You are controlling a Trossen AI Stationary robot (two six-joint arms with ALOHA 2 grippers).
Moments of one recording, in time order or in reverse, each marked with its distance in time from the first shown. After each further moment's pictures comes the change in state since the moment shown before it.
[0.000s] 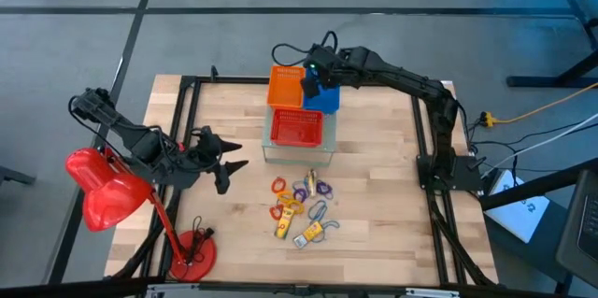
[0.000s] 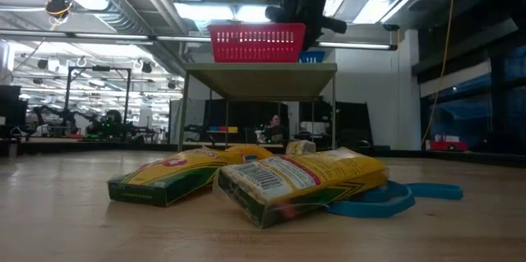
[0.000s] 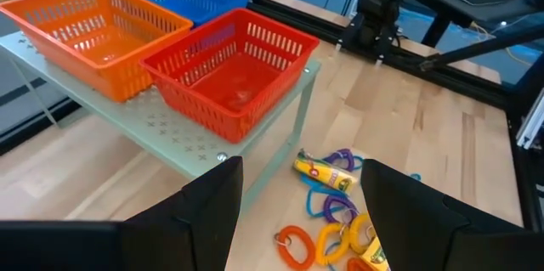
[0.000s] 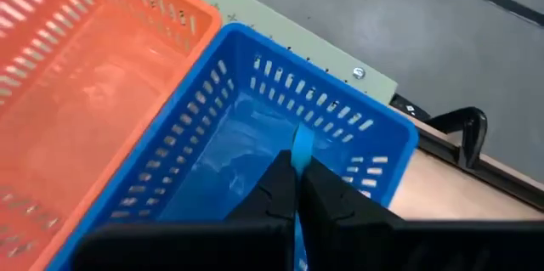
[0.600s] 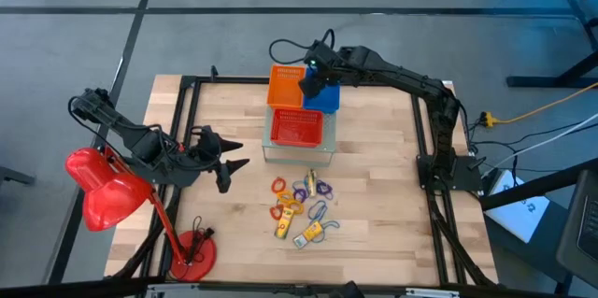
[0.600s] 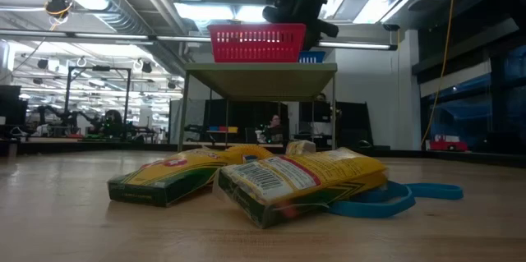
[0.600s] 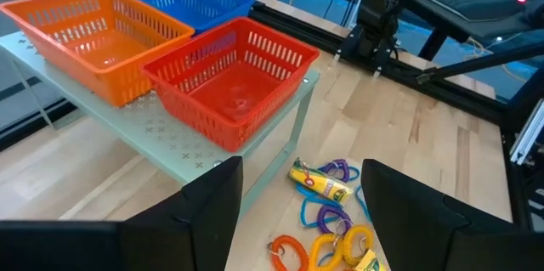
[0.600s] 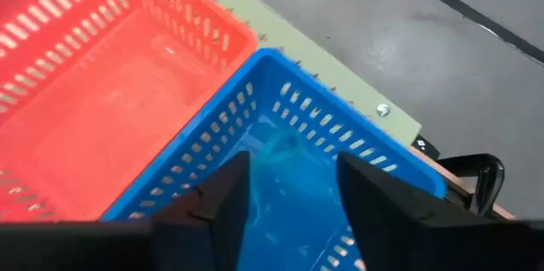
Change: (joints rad) left arm 0.005 0.000 0.000 0.038 -0.009 -0.004; right arm -0.005 -0.013 -0.031 0.092 -0.048 -0.163
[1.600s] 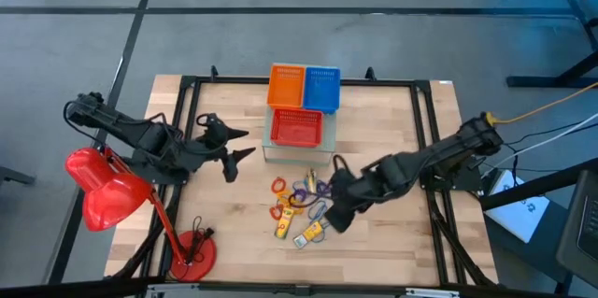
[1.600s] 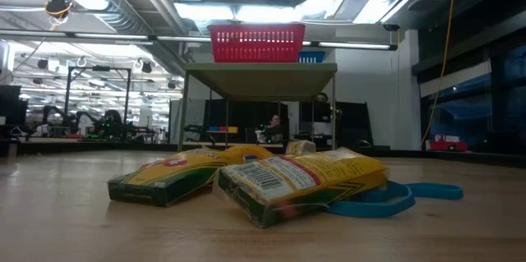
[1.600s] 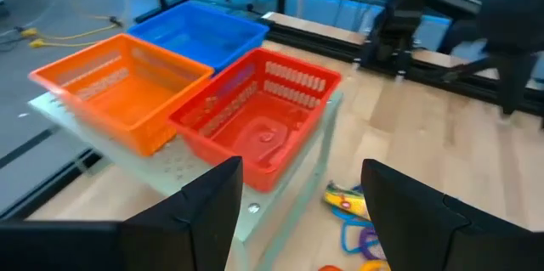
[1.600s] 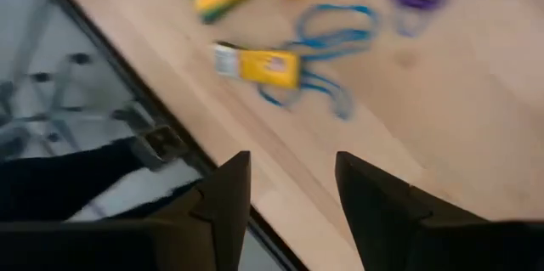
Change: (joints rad) left arm 0.154 -0.004 0.001 0.098 0.096 0.281; right arm 0.817 -0.262 -0.462 0.117 -0.413 0.805
